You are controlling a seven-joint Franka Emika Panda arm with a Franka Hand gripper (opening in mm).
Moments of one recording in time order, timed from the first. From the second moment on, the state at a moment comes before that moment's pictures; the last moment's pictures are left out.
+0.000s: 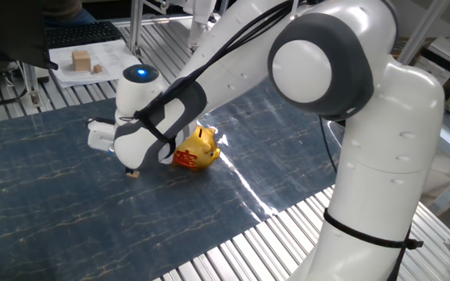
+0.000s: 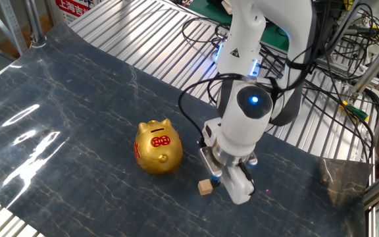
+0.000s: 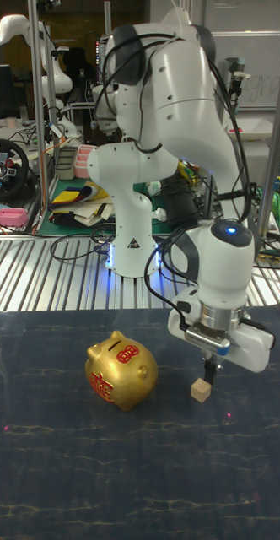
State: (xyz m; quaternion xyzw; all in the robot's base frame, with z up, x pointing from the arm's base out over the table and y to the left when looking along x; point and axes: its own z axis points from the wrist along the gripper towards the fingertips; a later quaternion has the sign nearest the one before) arm 0.499 0.165 0.085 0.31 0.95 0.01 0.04
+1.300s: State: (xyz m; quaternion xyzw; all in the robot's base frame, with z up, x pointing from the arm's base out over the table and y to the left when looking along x) arm 0.567 0.131 0.086 0.30 0.95 -0.02 0.07
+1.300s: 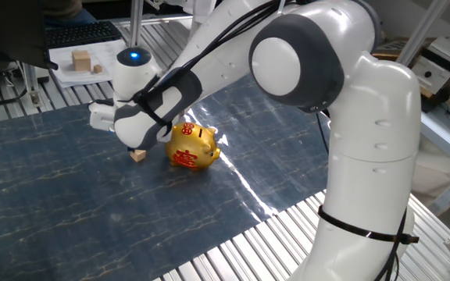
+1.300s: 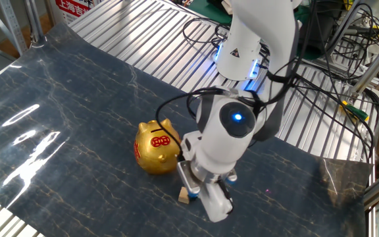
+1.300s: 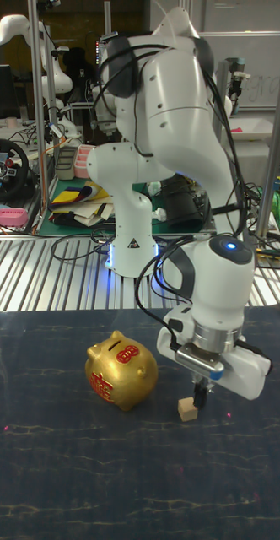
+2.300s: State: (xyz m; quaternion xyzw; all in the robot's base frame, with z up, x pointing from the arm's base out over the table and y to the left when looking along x) arm 0.560 0.122 0.107 0.28 0.96 -0.02 0.04
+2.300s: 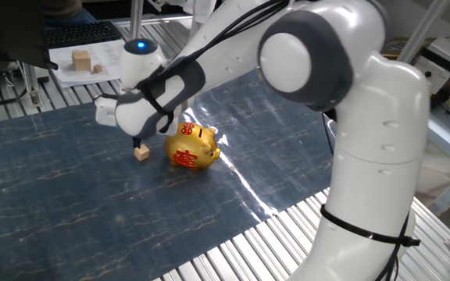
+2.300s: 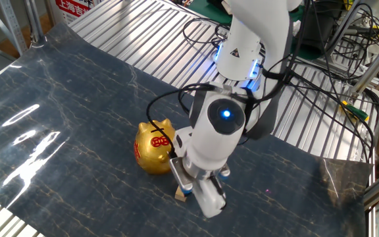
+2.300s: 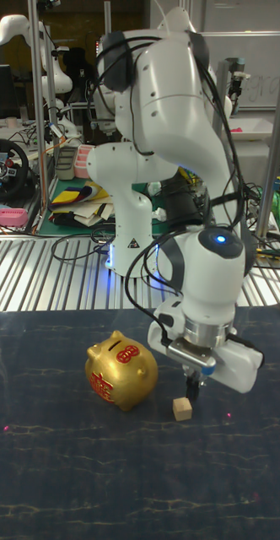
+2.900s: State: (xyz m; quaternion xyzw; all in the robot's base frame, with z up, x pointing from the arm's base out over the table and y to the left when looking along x) arm 0.533 0.129 0.109 0.25 0.97 -0.02 0.02
